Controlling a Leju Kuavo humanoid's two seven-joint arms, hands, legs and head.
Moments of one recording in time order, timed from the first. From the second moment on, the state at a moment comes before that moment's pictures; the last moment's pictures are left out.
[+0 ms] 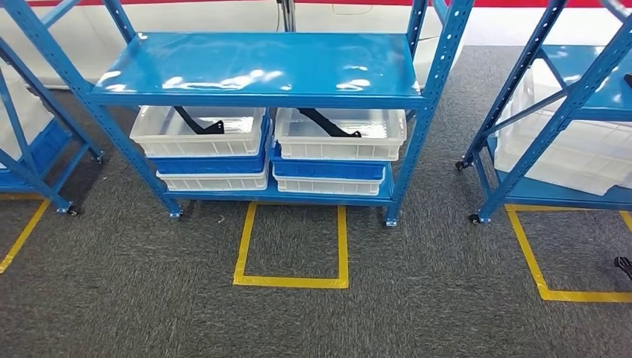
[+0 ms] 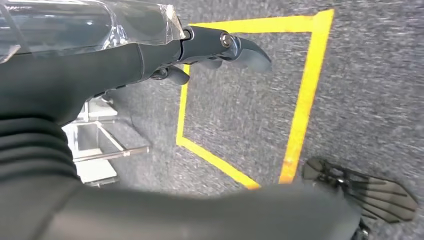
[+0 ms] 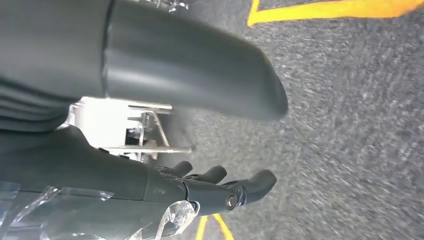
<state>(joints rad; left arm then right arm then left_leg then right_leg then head) -0.14 -0.07 1.13 -0.10 -1.08 0.10 0.25 -0.09 0.01 0.33 -0.21 0.06 -0.21 0.44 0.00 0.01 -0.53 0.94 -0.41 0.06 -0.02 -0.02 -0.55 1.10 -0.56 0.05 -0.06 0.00</state>
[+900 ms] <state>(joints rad) -0.04 -0.07 0.93 -0.10 -0.93 0.05 0.22 -0.08 0.01 0.31 -0.25 0.03 -0.15 0.36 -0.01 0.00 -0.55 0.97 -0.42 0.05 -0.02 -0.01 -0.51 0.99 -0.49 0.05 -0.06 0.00</state>
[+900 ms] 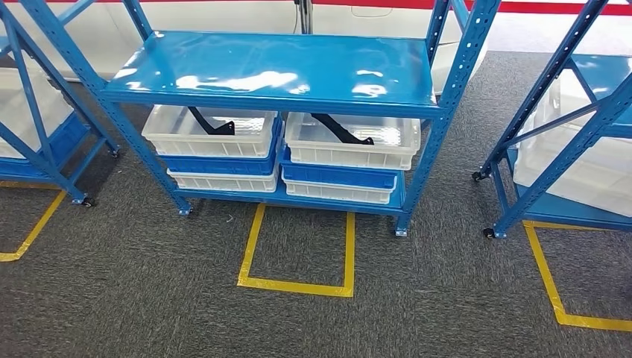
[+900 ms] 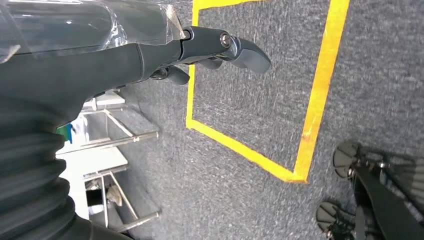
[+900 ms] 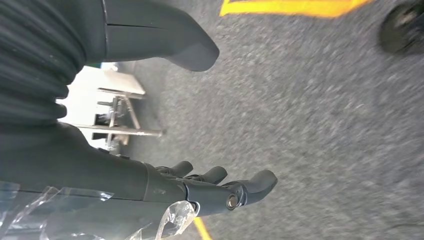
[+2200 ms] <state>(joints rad) 0.09 -0.03 0.21 -0.33 -0.22 0.00 0.04 0.13 0.00 0.08 -0.37 0.00 -0.03 0.08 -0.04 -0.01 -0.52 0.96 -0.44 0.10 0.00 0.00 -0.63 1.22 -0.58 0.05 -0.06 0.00</state>
